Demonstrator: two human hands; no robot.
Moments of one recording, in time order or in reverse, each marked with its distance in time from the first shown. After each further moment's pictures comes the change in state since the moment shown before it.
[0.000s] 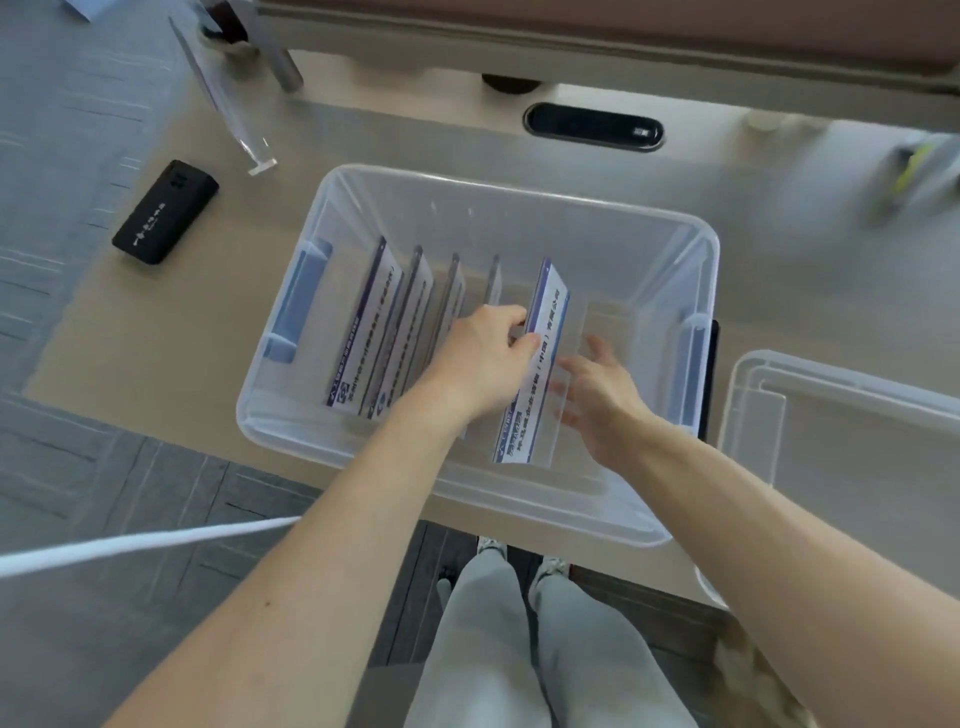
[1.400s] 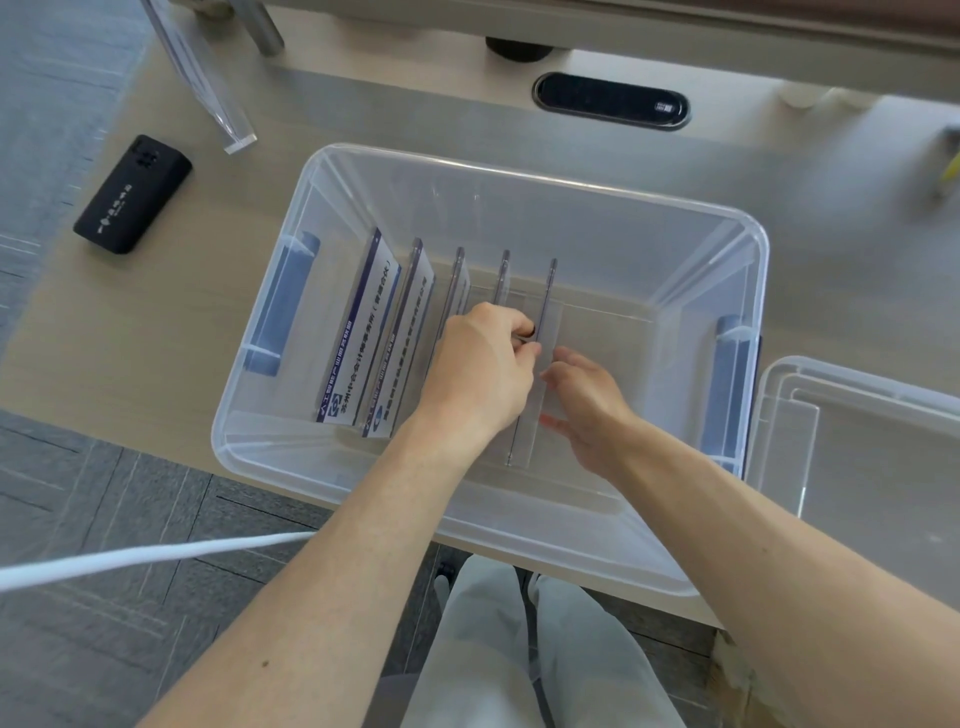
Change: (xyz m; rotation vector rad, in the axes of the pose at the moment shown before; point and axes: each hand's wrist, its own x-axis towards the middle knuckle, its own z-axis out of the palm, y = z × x) left_hand 0.021 -0.022 0.011 -0.032 0.185 -0.056; right_hand 0.050 0.017 0.021 -0.097 -0.032 0.051
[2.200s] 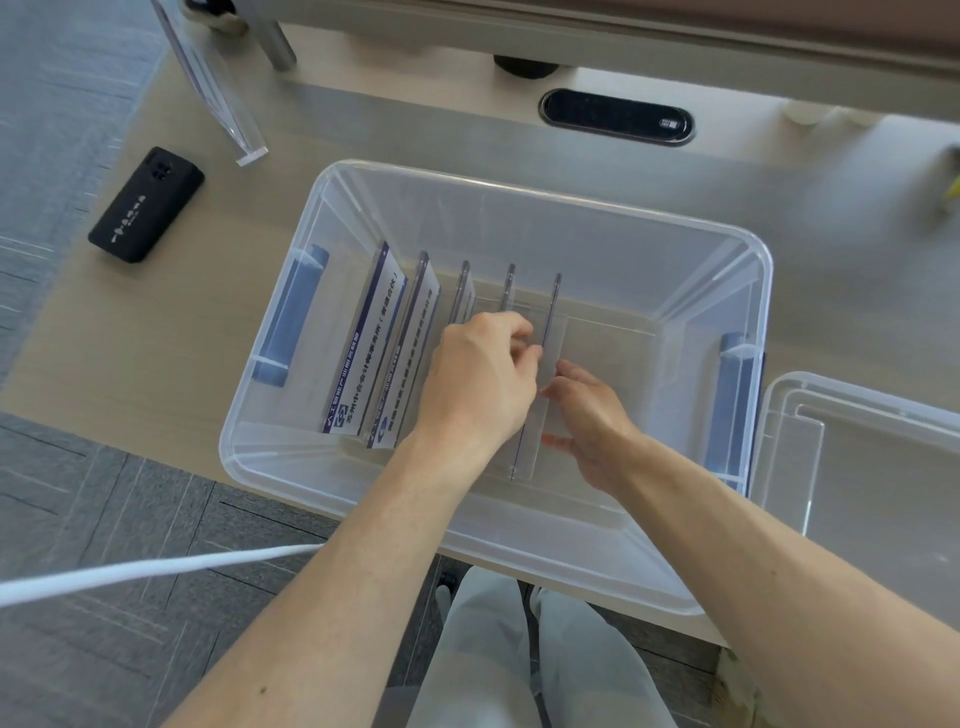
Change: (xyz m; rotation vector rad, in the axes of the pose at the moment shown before) left_hand -0.002 0.000 -0.005 0.070 0.115 0.079; right_hand -0.008 -0.005 -0.001 -0.017 -0.028 0.023
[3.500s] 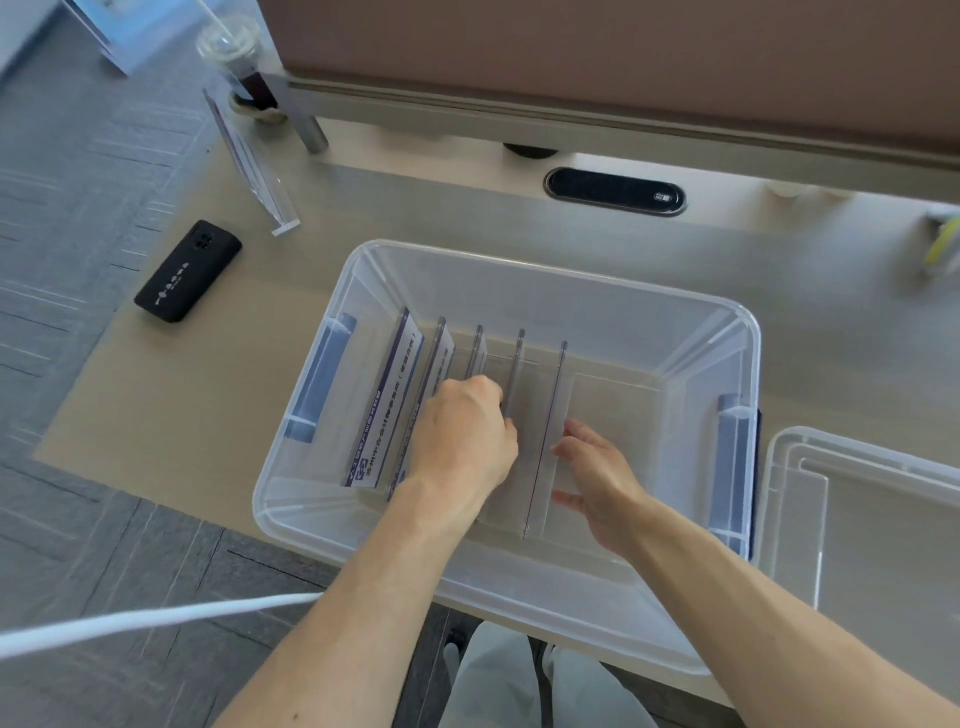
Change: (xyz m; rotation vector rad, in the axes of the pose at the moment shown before) left_hand 0.007 -0.014 -0.013 0.328 -0.050 -0.031; right_hand -0.009 0.000 -0.001 0.006 0.004 -0.013
